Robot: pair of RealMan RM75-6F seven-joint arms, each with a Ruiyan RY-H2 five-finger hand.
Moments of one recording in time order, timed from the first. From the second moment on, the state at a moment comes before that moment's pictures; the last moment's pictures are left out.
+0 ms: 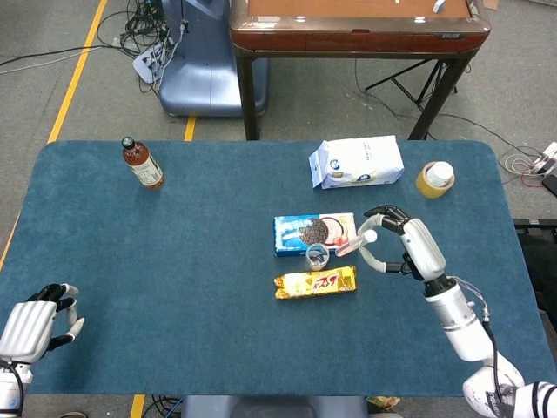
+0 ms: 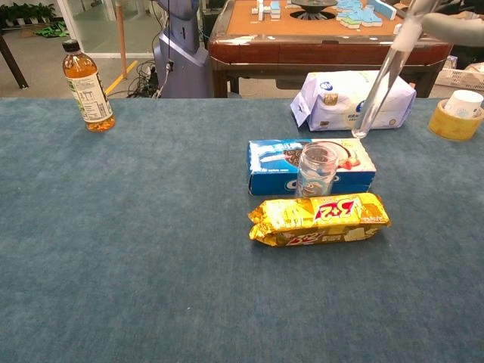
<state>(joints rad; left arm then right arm) -0.11 -1.13 0.00 -1.64 1.50 1.43 0.09 0.47 -1.27 0.20 -1.62 -1.57 1.31 0.55</state>
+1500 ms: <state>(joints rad) -0.09 -1.11 0.00 -1.64 1.52 1.47 0.05 0.59 -1.51 0.19 -1.38 -1.47 1.17 0.59</state>
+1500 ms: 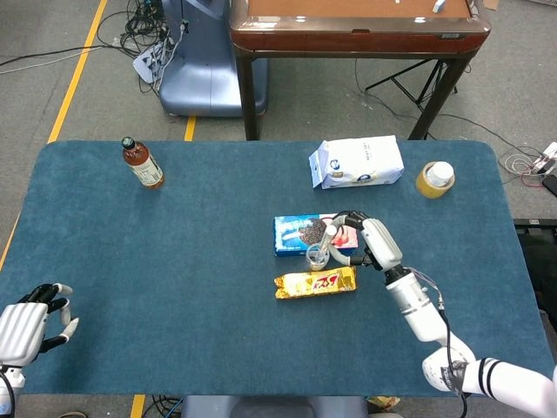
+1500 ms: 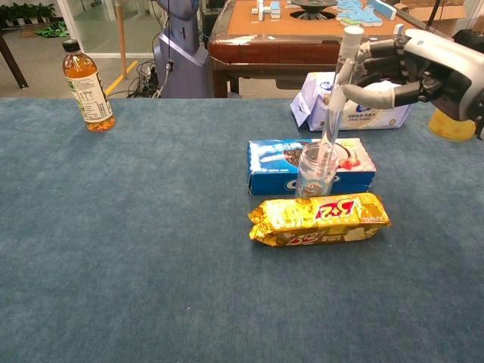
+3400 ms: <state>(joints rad) -0.08 -1.11 0.00 -1.65 1.53 1.47 0.05 0.60 -1.60 0.16 -1.25 -1.47 1.14 0.59</state>
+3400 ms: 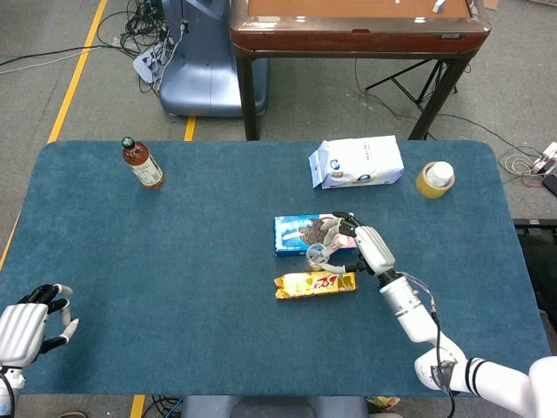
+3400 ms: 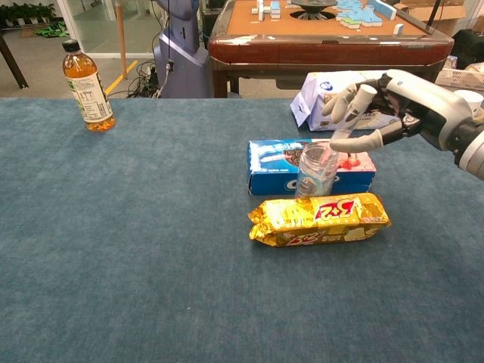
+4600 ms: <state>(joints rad) -0.09 -1.12 -0.01 -1.64 1.50 1.44 0.08 0.42 -1.27 0.13 -1.58 -1.49 1.37 0.07</state>
